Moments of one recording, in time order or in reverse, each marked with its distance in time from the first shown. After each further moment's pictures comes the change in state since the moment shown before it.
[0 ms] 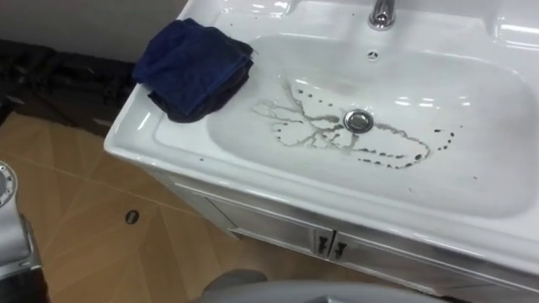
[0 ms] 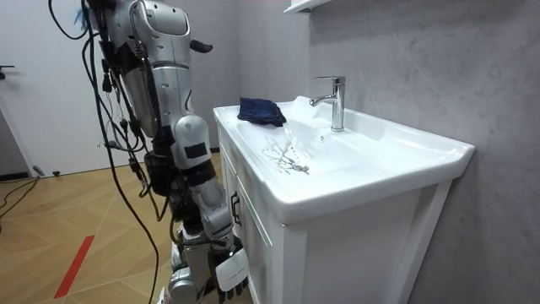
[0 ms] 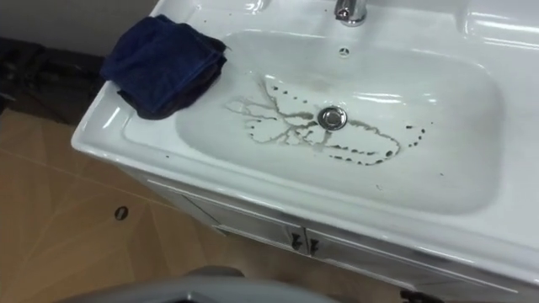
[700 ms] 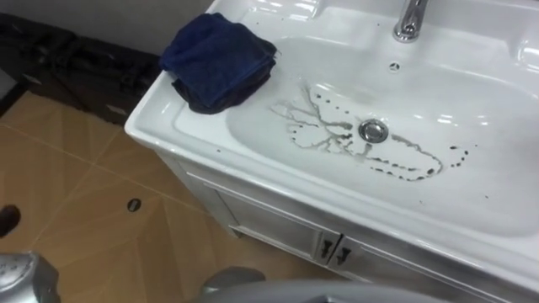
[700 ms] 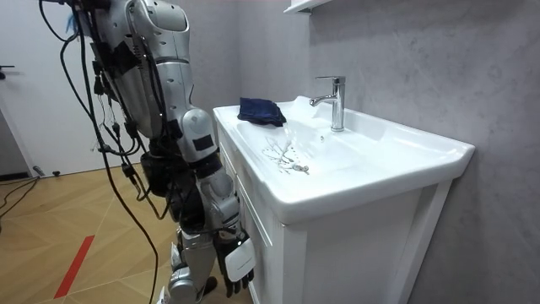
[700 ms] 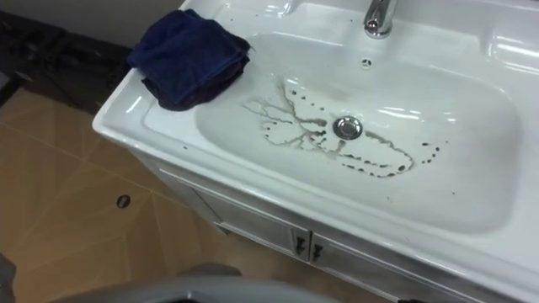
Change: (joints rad) left arm 0.111 -0.031 0.034 0.522 -0.324 0.067 0.019; right arm 0.001 0.019 0.013 -0.034 0.031 0.042 -0.026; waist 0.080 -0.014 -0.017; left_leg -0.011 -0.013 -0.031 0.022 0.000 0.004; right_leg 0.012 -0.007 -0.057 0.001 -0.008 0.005
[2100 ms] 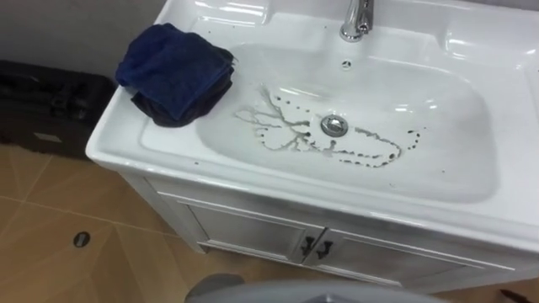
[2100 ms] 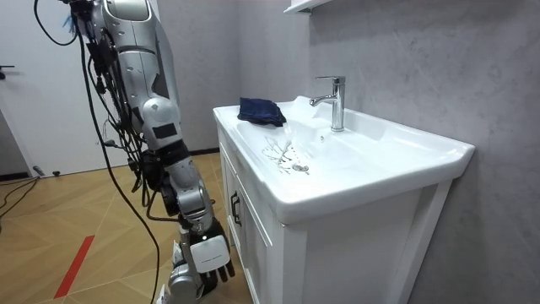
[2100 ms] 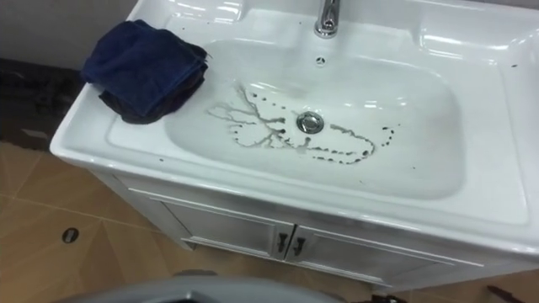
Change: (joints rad) left arm 0.004 -0.120 -0.432 0.810 0.214 0.204 -0.687; right arm -0.017 0.070 0.064 0.008 0.252 0.059 -0.002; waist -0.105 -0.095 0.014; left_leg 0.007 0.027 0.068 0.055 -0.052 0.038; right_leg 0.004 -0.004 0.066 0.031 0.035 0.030
